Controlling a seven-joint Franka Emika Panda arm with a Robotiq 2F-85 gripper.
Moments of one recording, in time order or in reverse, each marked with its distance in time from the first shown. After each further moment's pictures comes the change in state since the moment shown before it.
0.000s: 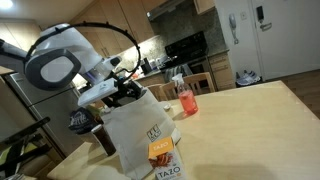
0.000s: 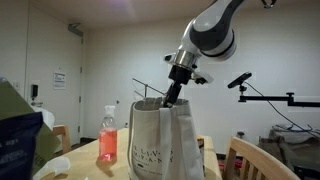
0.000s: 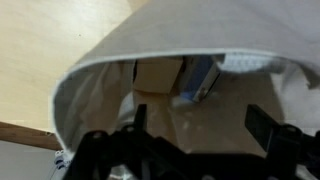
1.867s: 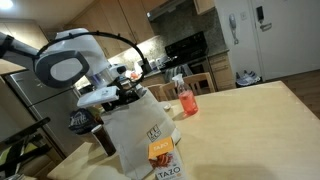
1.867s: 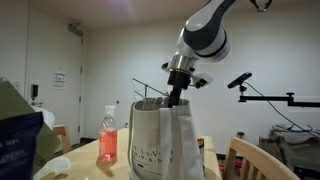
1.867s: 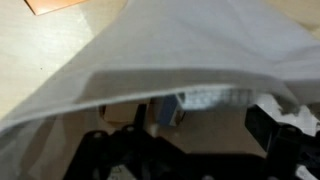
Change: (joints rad) arm -0.238 0.045 0.236 0.066 0.045 -0.193 0.024
